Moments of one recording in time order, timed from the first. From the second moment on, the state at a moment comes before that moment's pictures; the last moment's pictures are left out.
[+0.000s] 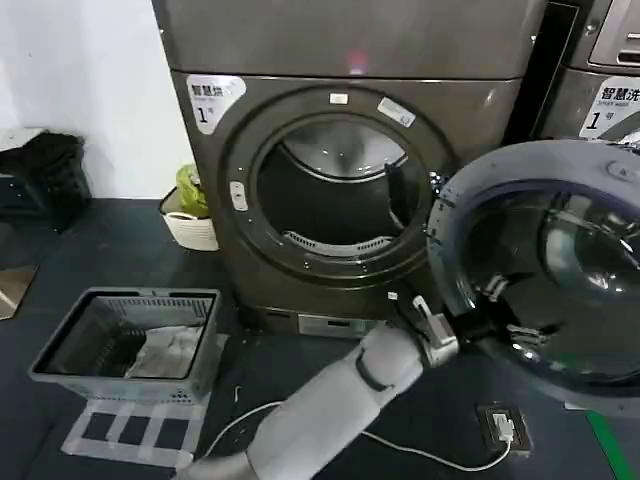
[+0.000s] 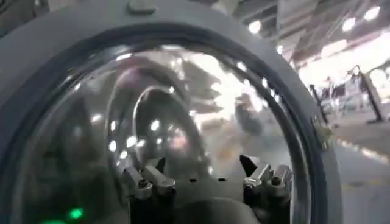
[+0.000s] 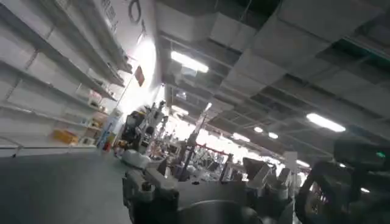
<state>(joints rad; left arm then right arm) 0.48 -1.61 0.35 -1.35 -0.15 -0.10 0.33 -1.69 1.40 2.12 1.65 0.22 0.00 0.16</state>
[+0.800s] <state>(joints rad) 0.64 -1.54 0.35 -1.69 -0.25 0.01 0.31 -1.67 1.37 2.09 1.63 0.20 0.01 0.14</state>
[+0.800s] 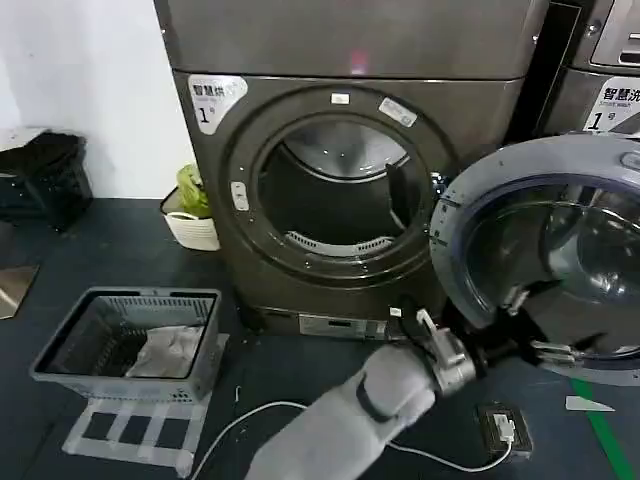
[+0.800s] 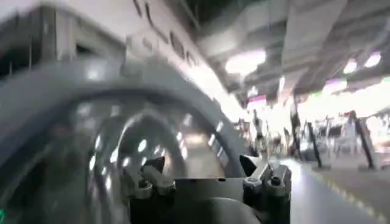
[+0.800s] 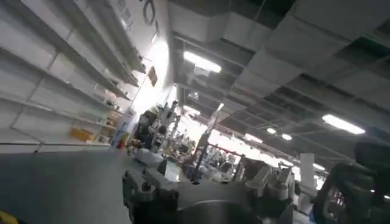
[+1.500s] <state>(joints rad) 0.98 -0.62 -0.12 -2.09 0.08 -0.10 0.35 -1.70 1.26 2.16 1.43 0.23 0.09 0.10</state>
